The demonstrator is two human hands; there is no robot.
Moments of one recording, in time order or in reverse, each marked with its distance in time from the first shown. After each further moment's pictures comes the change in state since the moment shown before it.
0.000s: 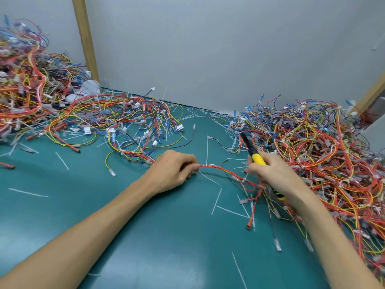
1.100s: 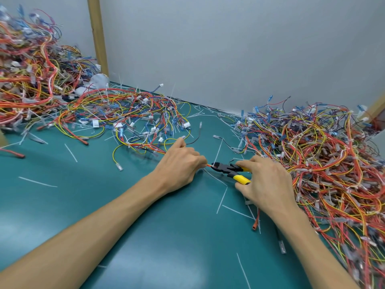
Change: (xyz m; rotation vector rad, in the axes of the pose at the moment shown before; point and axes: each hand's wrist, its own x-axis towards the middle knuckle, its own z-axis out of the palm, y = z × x) left_hand -0.001 0.008 0.001 0.452 0.137 0.264; right_hand -0.015 -0.008 0.041 -0.929 0.328 -0.303
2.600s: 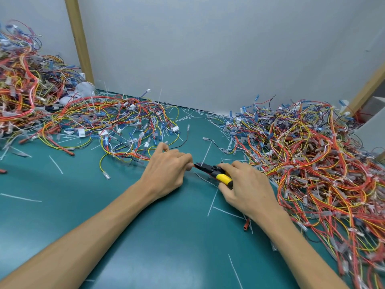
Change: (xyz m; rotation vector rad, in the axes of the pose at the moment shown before) left_hand -0.002 0.002 0.000 -0.037 0.038 -0.143; right_hand -0.004 -0.004 0.014 0.135 -0.059 -0.112
